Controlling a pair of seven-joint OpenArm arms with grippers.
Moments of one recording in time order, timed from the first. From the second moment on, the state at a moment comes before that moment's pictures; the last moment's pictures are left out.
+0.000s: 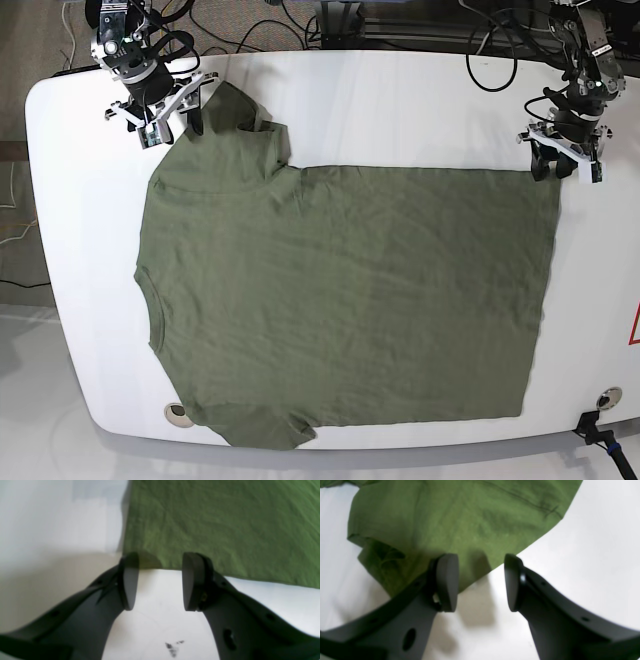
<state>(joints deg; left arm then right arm) 19.8 -15.6 -28.3 88.5 -25.3 -23.6 27.7 -33.6 14.7 13.1 106.7 14.2 20.9 -29.9</state>
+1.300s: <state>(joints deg) 9.3 -16.6 -28.3 71.3 -28.5 -27.9 23.4 -33.1 13.9 12.9 105.5 14.2 20.9 -31.2</state>
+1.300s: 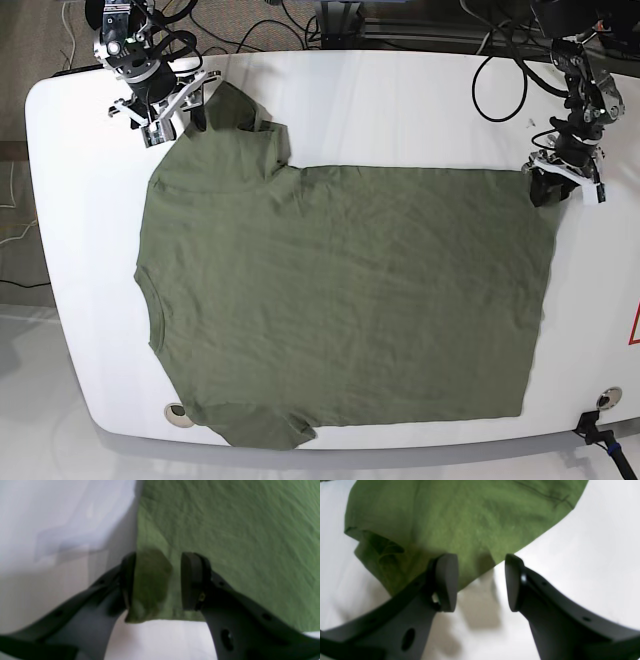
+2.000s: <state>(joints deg) 9.0 -16.8 -28.2 71.3 -29.0 -28.1 26.0 -30.4 13.0 16.5 100.0 19.2 26.5 -34.3</state>
